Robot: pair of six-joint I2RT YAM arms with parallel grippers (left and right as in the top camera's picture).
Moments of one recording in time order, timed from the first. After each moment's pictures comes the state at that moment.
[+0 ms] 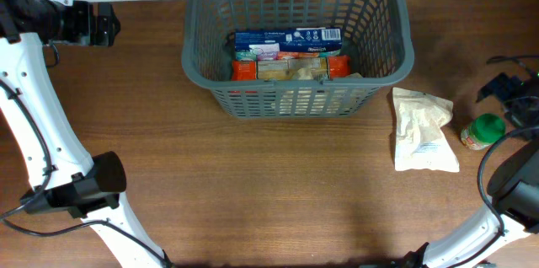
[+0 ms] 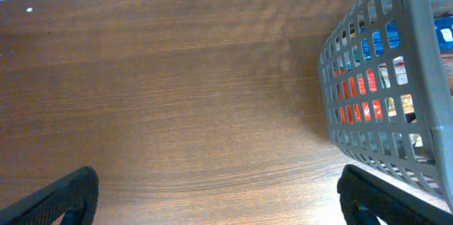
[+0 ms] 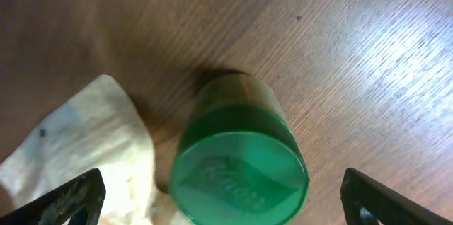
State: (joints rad) left arm 0.28 2.13 2.81 -1.68 0.24 0.33; right arm -0.61 2.05 1.75 -1.21 -0.01 0.36
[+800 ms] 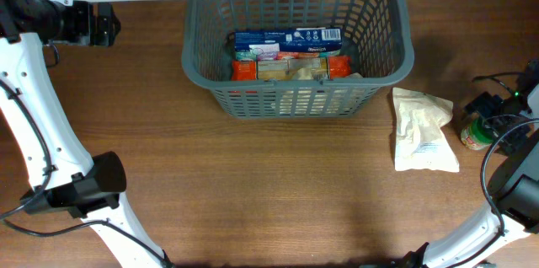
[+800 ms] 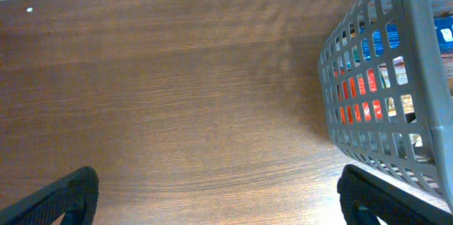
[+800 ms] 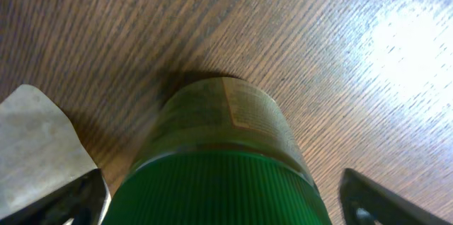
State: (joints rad) left arm 0.28 2.13 2.81 -1.68 0.24 0.33; right arm -0.61 2.05 1.53 -1.02 0.00 0.39
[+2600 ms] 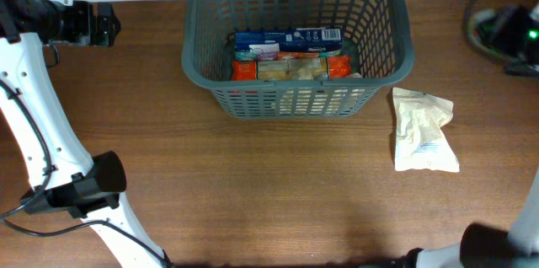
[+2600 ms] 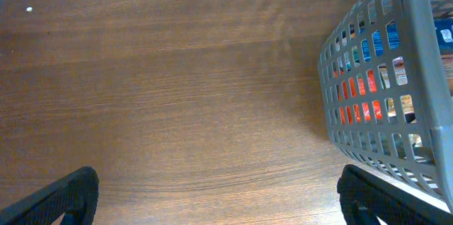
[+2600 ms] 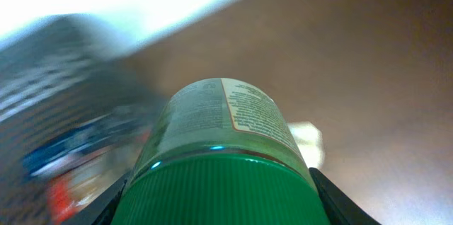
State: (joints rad) left arm 0.28 2.13 2.81 -1.68 0.24 0.32; right arm -0.28 1.61 2.11 -1.29 -0.18 0.20
